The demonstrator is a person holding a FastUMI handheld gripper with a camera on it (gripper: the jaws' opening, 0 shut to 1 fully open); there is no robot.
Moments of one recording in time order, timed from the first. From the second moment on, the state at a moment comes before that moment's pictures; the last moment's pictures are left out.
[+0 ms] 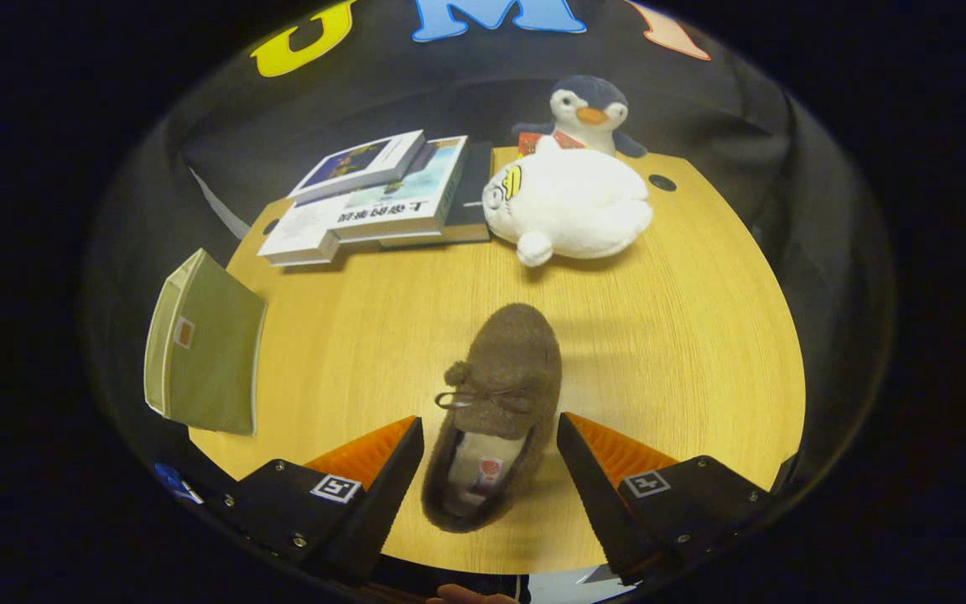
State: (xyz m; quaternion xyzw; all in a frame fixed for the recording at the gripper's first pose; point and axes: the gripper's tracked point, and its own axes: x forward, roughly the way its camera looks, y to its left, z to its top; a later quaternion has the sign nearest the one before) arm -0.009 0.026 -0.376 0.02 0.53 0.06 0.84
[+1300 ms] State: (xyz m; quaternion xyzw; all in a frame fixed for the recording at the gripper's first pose) arm 0.028 0.123 -0.316 0.00 0.55 0.11 0.83
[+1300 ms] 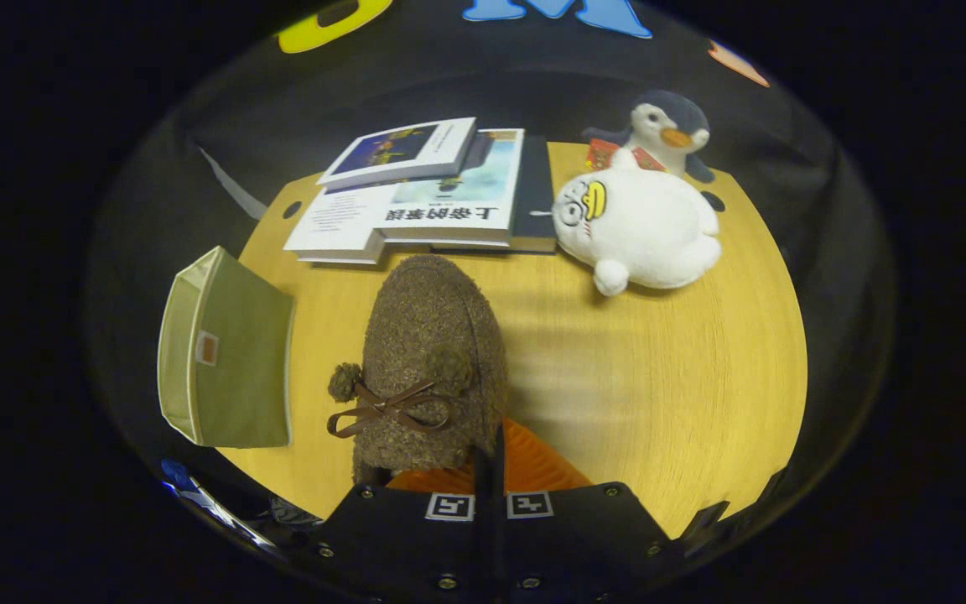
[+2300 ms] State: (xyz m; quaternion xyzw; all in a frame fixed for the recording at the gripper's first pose) arm 0.036 0.325 -0.237 -0.06 0.52 0.25 0.81
